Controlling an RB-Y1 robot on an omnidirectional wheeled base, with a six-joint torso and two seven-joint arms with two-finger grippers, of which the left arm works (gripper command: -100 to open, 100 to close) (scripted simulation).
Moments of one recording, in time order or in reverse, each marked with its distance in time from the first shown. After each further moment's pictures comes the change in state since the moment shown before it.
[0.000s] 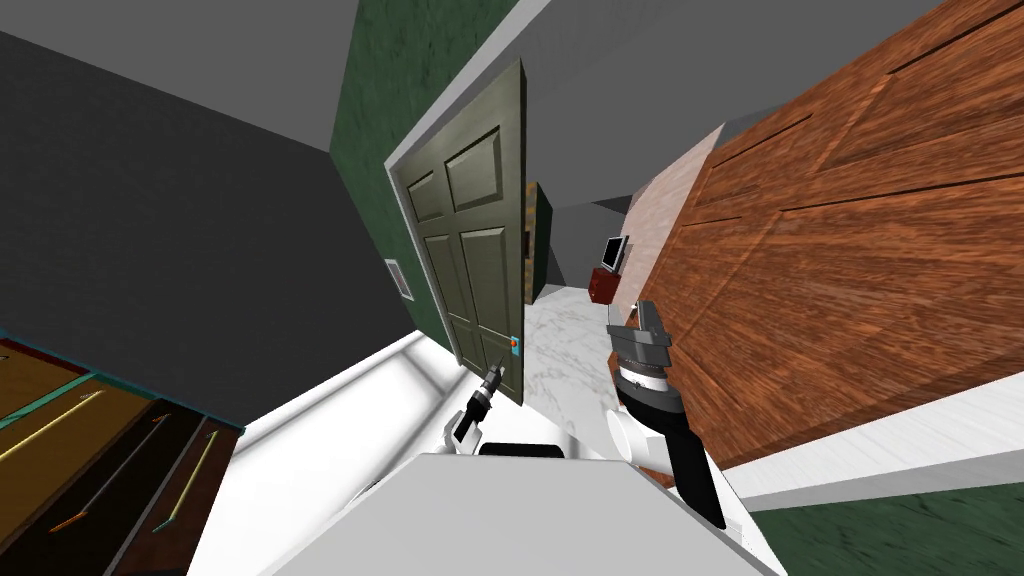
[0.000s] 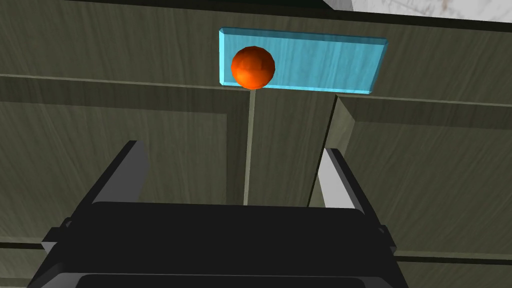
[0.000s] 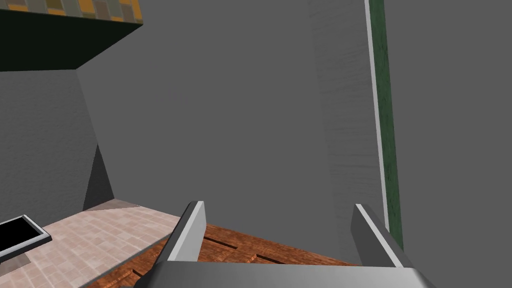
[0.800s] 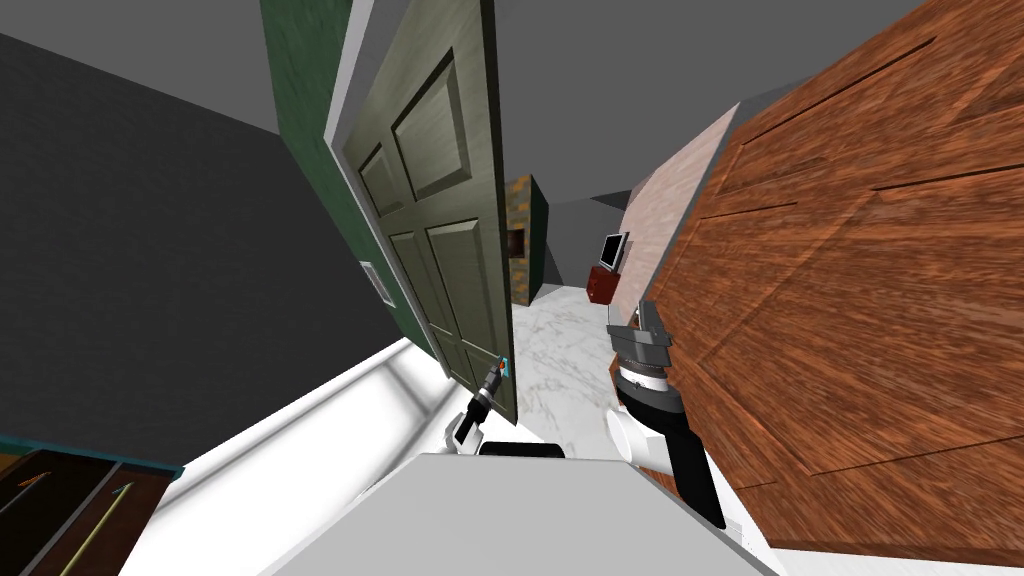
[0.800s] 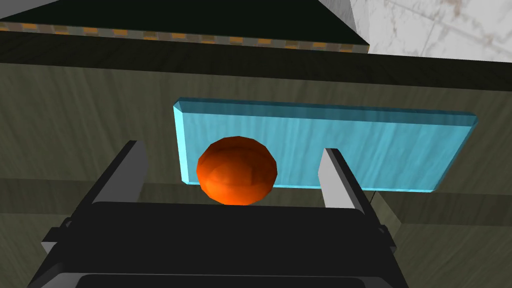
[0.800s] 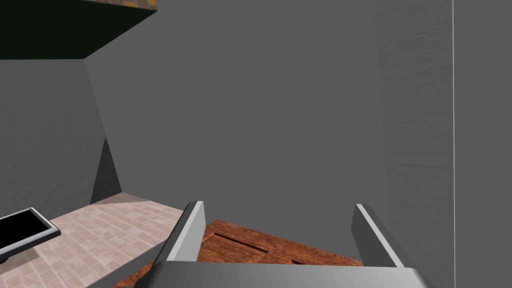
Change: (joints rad) arm 0.001 -0.021 0.020 0.023 0.008 -0.009 -0.024
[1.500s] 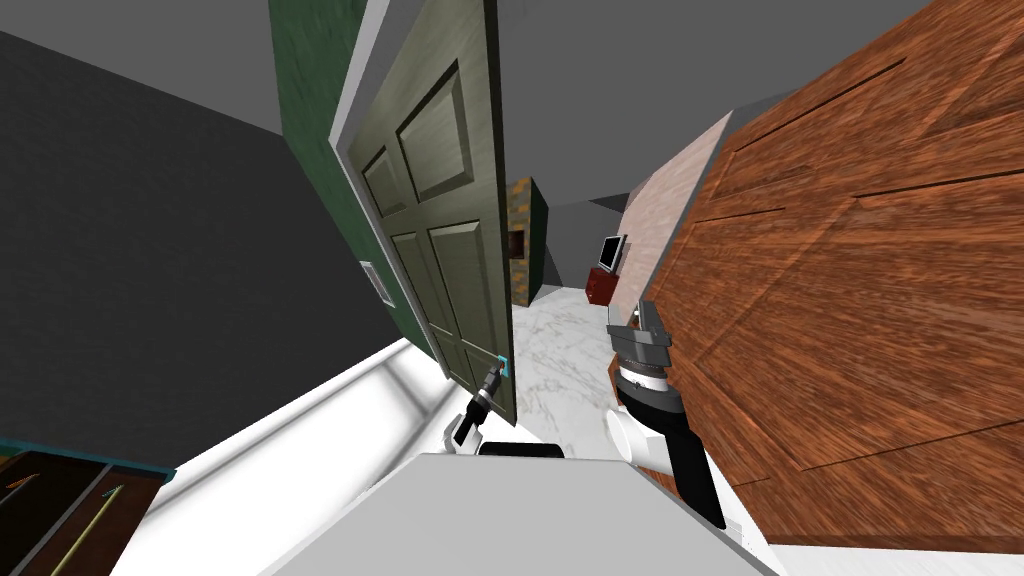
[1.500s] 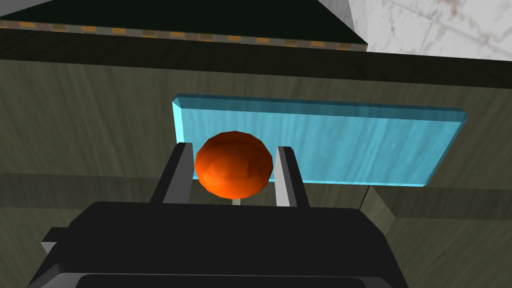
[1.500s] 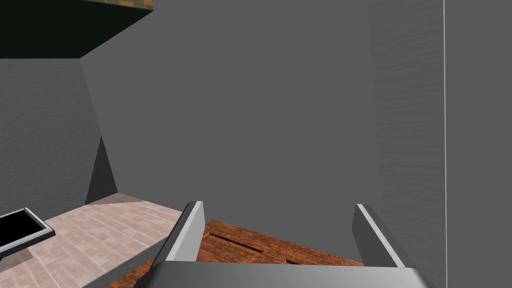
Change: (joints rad) arm 0.011 0.004 0.002 -0.006 -0.001 0.010 0.001
